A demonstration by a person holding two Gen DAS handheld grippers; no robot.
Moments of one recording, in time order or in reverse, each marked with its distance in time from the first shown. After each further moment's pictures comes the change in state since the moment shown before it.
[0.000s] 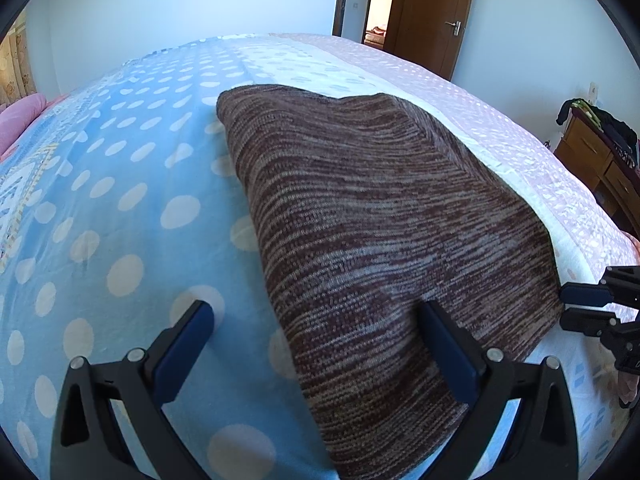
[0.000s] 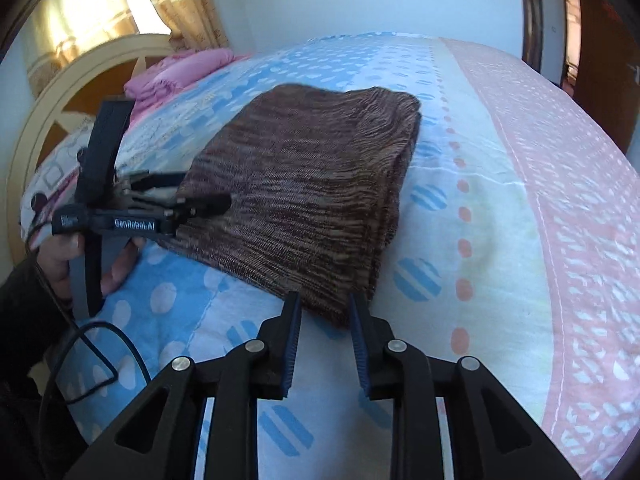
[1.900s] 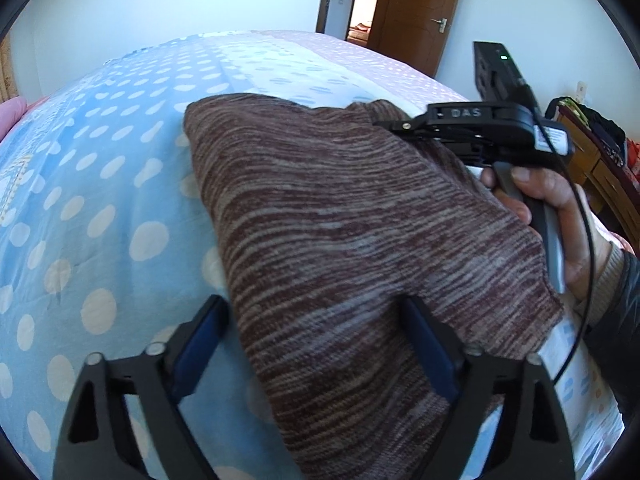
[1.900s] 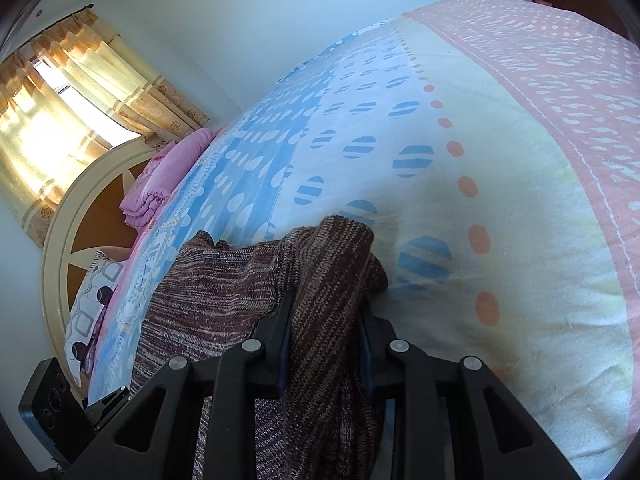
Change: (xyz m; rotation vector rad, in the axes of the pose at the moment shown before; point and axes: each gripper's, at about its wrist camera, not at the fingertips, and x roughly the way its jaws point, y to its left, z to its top) left arm 0.009 -0.011 0.017 0.028 0.016 -0.079; right arm 0.145 -0.102 0.149 0.334 -0.079 0.245
